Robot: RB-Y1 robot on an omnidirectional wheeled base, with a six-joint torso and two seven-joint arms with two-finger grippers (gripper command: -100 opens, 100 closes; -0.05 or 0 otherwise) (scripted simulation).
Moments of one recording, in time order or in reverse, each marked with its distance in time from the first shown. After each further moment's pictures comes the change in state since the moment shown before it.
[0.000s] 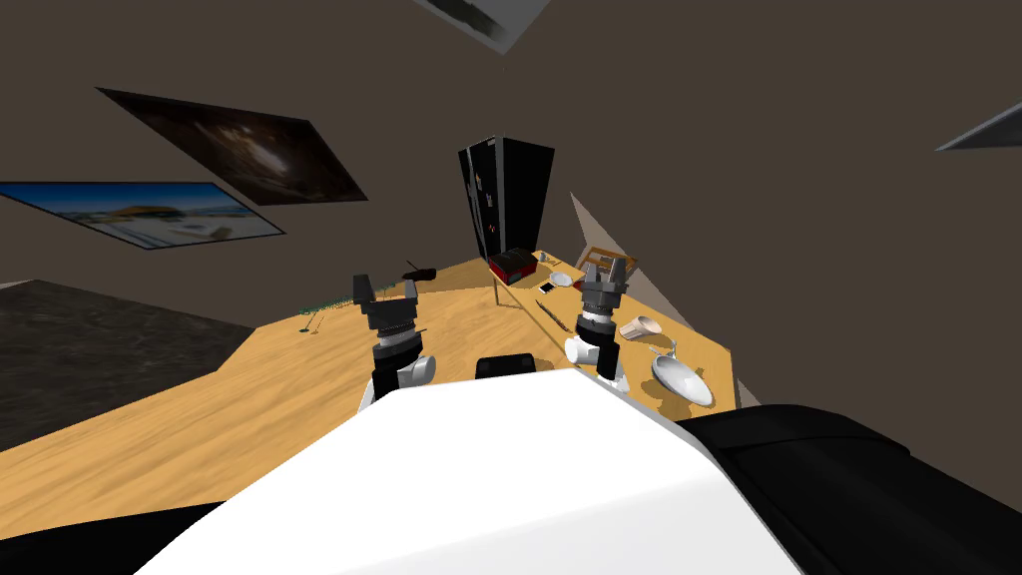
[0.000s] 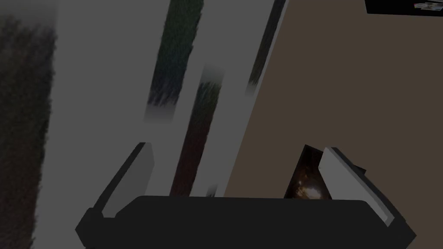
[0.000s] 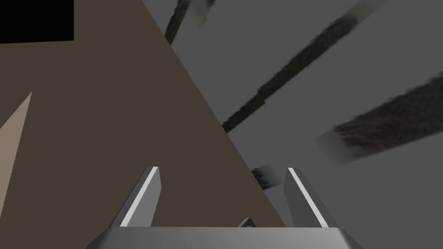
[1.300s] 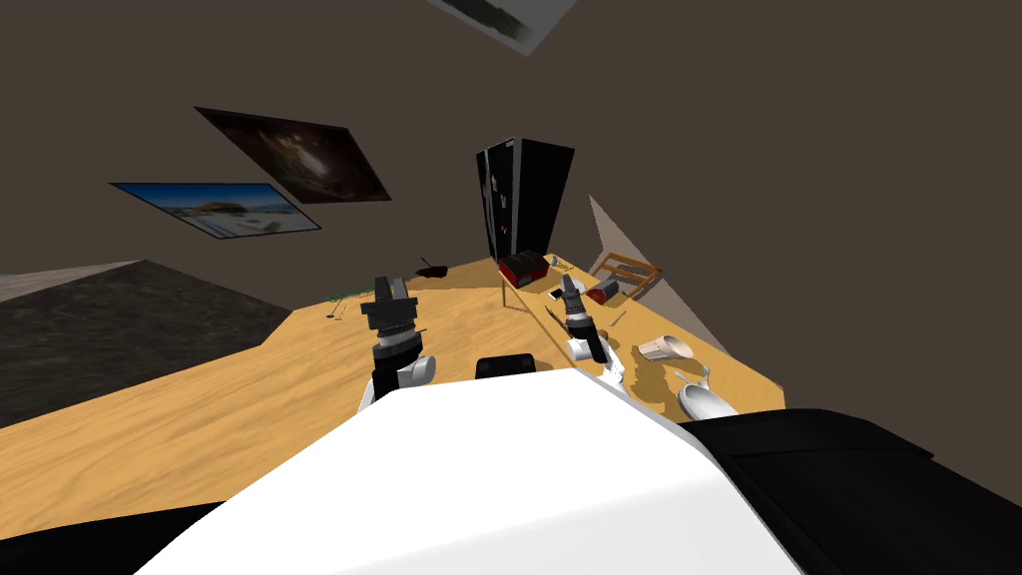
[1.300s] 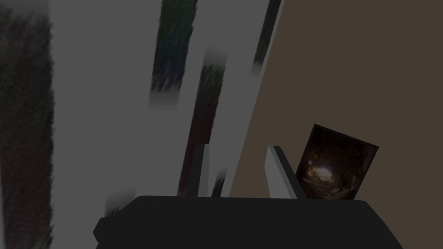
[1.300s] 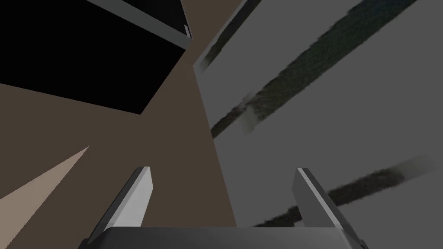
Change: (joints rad) left arm 0.000 0.000 0.000 0.000 0.000 0.000 0.000; right arm -0.103 -0.303 0.077 0.325 0.037 0.046 0.211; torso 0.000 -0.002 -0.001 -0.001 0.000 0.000
